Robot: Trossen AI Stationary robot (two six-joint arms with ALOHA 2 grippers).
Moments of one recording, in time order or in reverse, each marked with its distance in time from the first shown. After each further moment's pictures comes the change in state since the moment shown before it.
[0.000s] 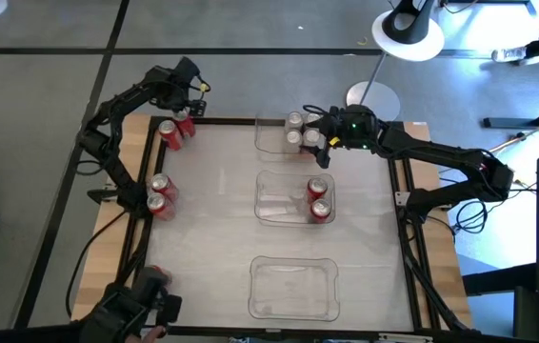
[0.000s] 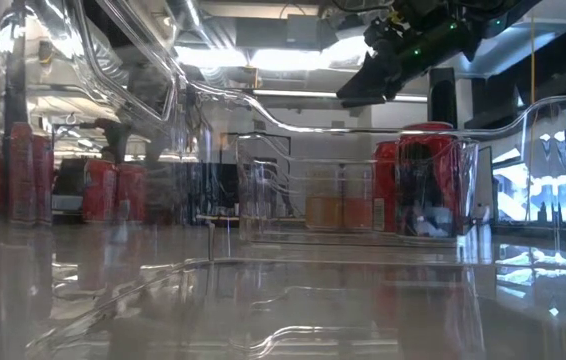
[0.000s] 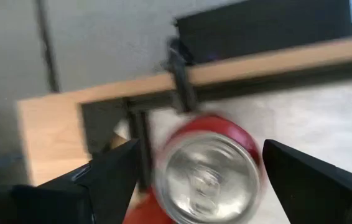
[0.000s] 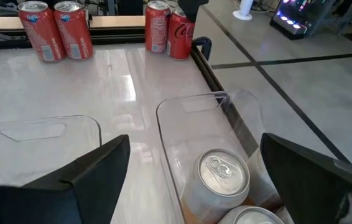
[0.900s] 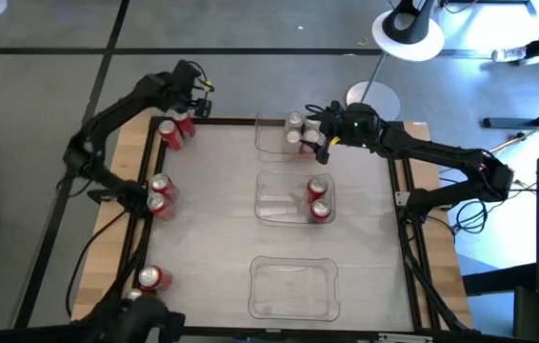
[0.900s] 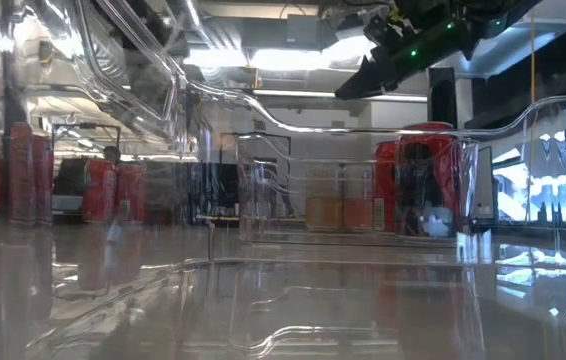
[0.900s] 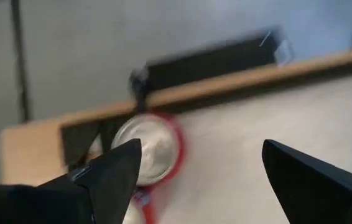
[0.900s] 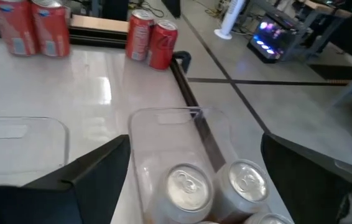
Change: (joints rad) left arm -0.135 -0.198 -0.047 0.058 0.000 -0.050; right arm -0.001 0.000 0.000 0.064 0.056 -0.130
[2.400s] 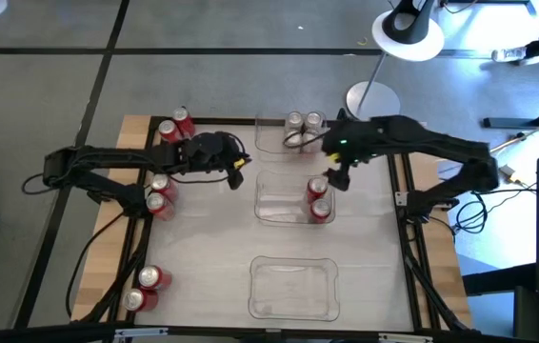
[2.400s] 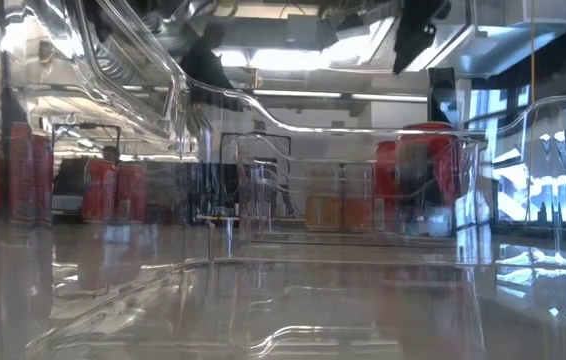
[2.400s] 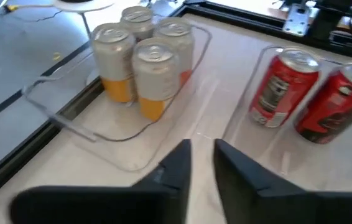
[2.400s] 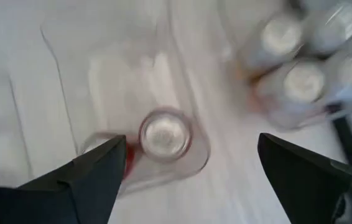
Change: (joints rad) left arm -0.718 -0.251 -0.523 0.872 0.125 0.167; right arm 0.322 0.126 0.645 -1.217 0.191 0.412
